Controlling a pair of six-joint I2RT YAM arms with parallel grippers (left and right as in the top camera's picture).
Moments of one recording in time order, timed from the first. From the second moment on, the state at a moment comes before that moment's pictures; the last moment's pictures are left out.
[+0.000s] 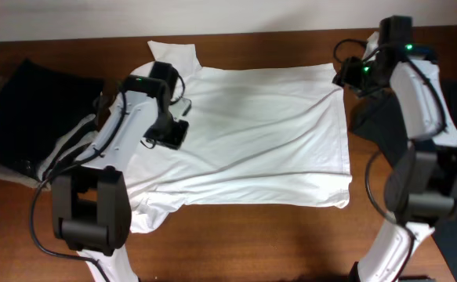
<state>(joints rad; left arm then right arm) -0.22 1.98 1.59 -1.13 0.04 0.13 -0.15 2.06 1.87 -1.00 -0.27 0.24</state>
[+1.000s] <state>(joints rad) 0.06 2.09 1.42 -0.58 0.10 0.17 -0.14 1.82 1.00 -1.10 -0.24 0.30</state>
